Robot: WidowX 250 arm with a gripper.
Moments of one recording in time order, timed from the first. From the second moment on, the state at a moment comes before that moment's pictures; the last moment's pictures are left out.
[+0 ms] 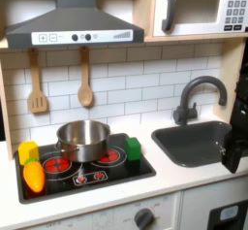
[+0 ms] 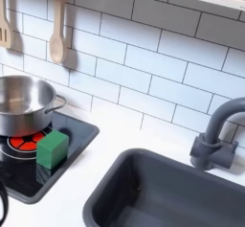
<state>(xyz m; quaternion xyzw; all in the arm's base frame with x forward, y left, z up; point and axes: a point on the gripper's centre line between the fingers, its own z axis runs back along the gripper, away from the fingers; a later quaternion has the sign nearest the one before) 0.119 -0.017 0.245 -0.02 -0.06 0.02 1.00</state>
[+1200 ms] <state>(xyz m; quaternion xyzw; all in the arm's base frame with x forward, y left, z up) 0.167 0.003 0.237 0.01 -0.07 0.00 1.00</state>
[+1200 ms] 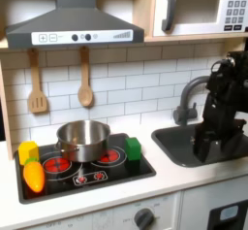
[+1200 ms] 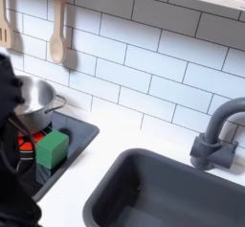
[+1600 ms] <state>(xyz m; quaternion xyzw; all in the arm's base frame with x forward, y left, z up) 0.188 0.009 0.237 0.01 -0.08 -0.01 1.00</state>
